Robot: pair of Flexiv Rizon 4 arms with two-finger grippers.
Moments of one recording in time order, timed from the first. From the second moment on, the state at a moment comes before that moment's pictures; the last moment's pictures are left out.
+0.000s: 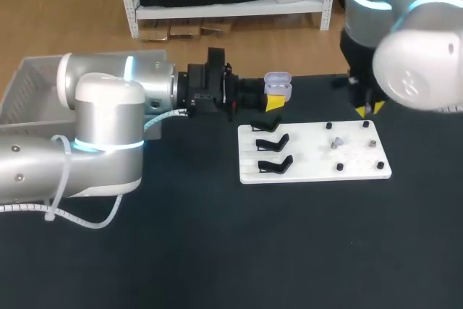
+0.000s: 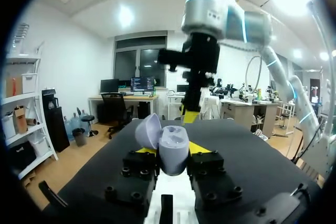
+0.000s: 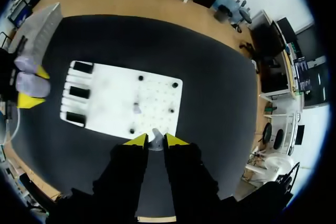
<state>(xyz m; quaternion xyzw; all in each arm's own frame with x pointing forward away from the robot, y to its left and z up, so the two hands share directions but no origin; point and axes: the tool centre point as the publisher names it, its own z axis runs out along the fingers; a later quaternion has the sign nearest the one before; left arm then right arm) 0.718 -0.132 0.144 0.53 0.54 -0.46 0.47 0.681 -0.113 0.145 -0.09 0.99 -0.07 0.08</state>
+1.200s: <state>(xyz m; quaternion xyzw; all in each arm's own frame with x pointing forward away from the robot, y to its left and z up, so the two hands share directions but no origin) 0.718 -0.132 0.144 0.53 0.54 -0.46 0.47 0.662 -0.022 0.233 0.06 0.99 -0.09 0.06</state>
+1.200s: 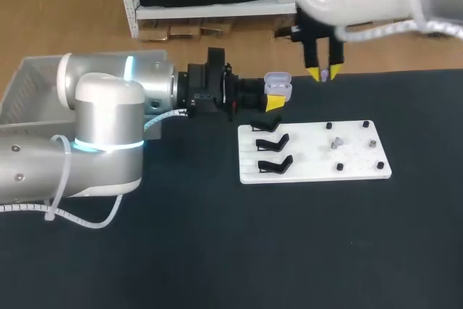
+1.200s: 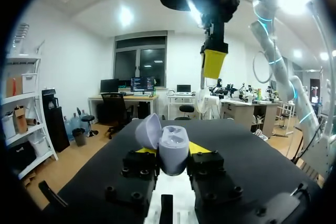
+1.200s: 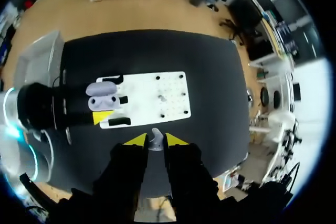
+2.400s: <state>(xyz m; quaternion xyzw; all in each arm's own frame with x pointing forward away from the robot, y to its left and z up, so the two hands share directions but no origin) 0.718 -0.132 0.144 0.53 0.54 -0.46 0.47 0.694 0.033 0.224 0.38 0.92 -0.04 0.13</state>
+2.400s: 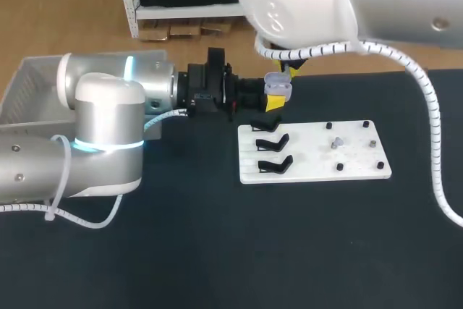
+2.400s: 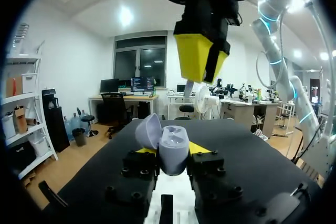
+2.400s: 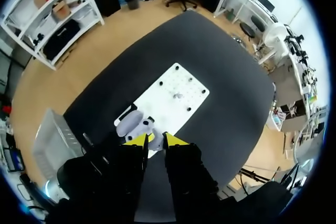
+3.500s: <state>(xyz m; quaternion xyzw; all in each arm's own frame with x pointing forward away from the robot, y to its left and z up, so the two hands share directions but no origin) 0.718 -0.132 0.144 0.53 0.54 -0.46 0.47 0.705 0.036 0.194 0.32 0.94 -0.06 0.10</state>
